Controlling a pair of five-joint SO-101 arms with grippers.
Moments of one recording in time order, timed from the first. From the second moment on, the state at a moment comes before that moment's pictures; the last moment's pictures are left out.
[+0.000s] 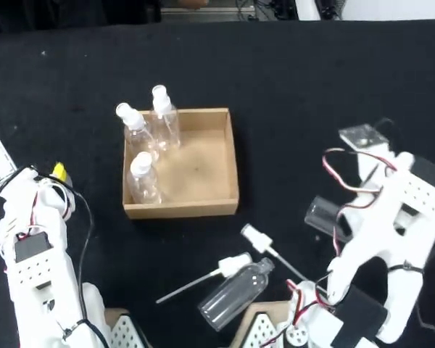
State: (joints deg) left arm -29.5 -59.6 76.8 25.6 8.7; right arm 37.0 -18.2 30.4 87.8 51.8
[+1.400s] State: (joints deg) left arm -29.5 -59.6 76.8 25.6 8.7; right arm 39.7 -14.1 27.8 79.3 -11.3
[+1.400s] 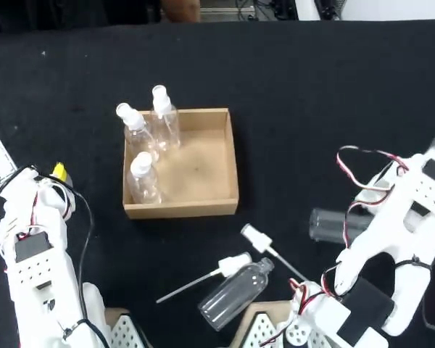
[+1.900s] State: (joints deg) left arm -29.5 -59.6 76.8 25.6 8.7; right arm 35.4 -9.9 33.6 71.5 -27.2
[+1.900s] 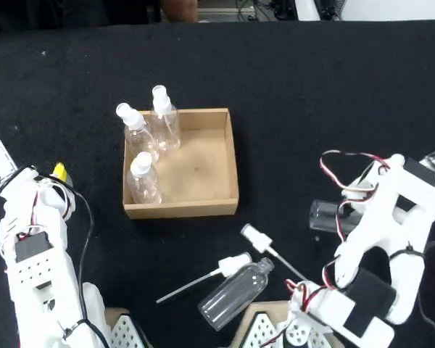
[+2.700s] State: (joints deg) left arm -29.5 -59.6 76.8 25.6 8.7; right arm 34.1 3.4 33.5 59.7 -35.7
